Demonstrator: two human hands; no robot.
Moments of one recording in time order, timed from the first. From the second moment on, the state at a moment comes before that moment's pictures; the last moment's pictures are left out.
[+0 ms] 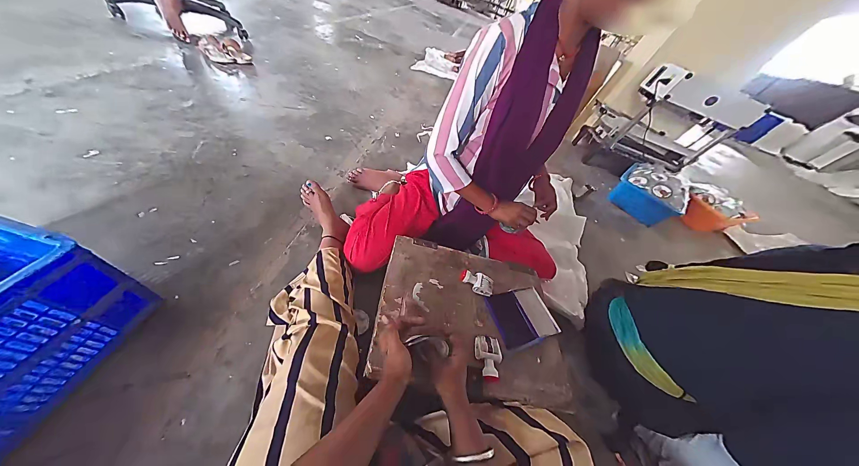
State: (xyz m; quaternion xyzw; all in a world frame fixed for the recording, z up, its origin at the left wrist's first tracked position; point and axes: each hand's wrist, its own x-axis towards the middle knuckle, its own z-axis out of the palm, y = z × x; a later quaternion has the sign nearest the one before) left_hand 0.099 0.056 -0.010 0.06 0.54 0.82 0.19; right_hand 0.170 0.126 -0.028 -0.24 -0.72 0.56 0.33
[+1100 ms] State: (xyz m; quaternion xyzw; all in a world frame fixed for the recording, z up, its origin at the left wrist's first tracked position) left_hand 0.051 0.029 0.014 0.24 0.70 0.56 0.36; right_hand 0.182 0.141 0.013 -0.40 -0.63 0.65 0.13
